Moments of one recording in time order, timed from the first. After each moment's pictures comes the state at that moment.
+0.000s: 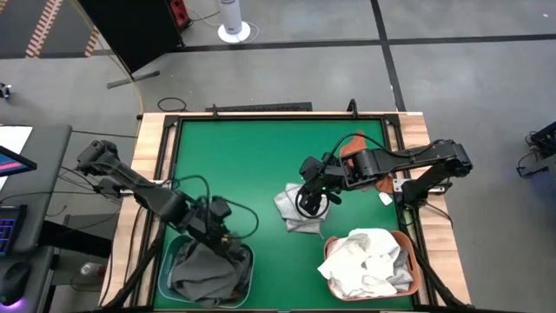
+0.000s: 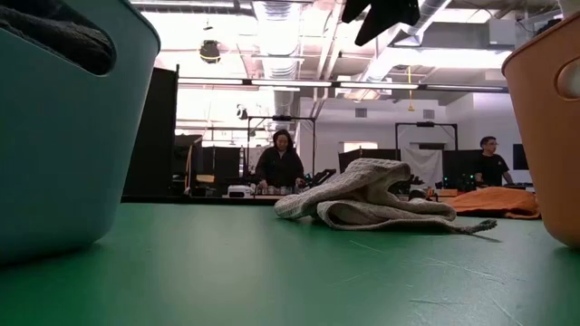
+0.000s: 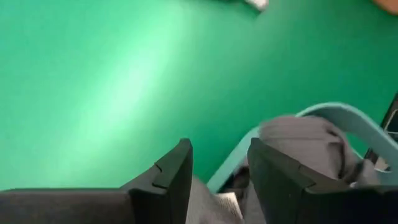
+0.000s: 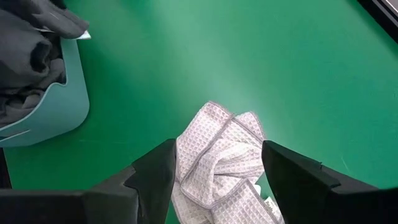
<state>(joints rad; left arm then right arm) -0.54 1.37 1.19 -0.97 -0.30 -1.09 0.19 1.57 1.58 -0.99 0.30 0.60</state>
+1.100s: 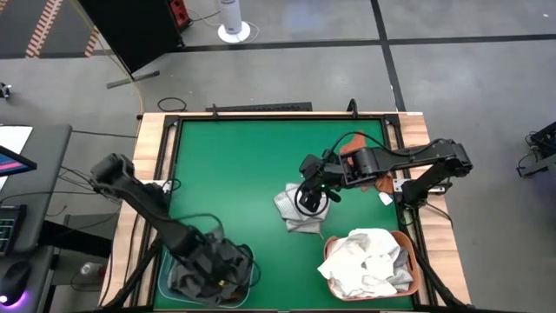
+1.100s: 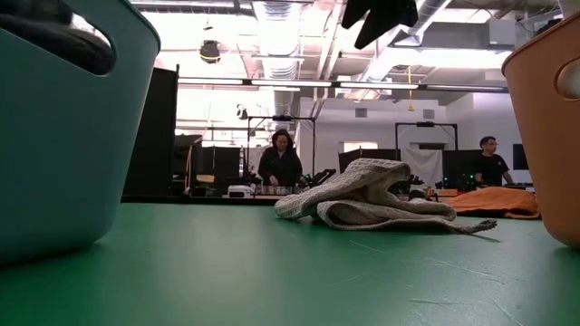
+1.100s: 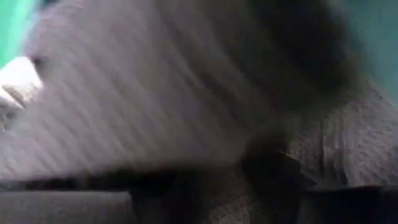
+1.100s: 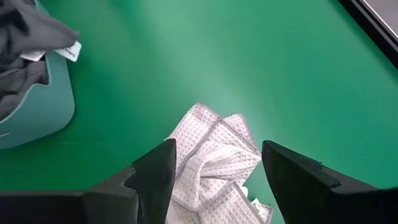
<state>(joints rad) -0.72 1.64 1.21 -0.77 0.06 -1.02 0.17 1.57 1.58 -1.00 0.32 0.57</state>
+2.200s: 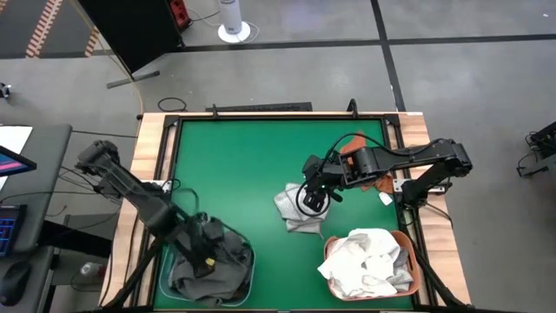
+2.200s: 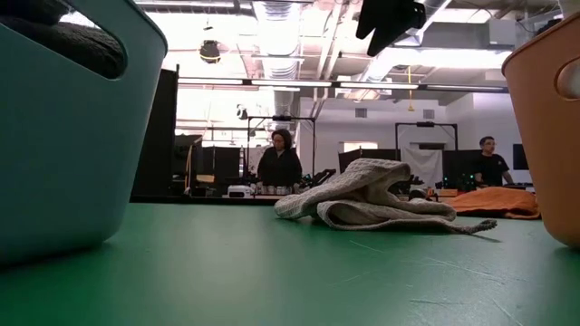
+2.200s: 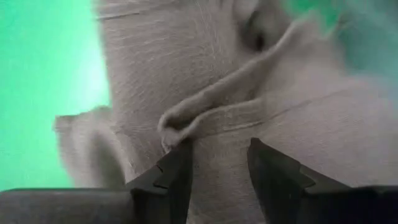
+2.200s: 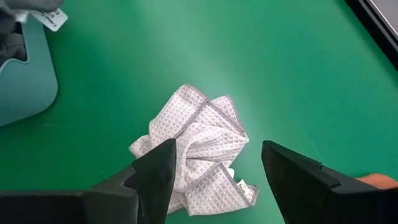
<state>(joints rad) -0.70 1.41 1.19 -0.91 -0.12 -0.97 0.17 1.57 1.58 -1.08 0.32 0.57</state>
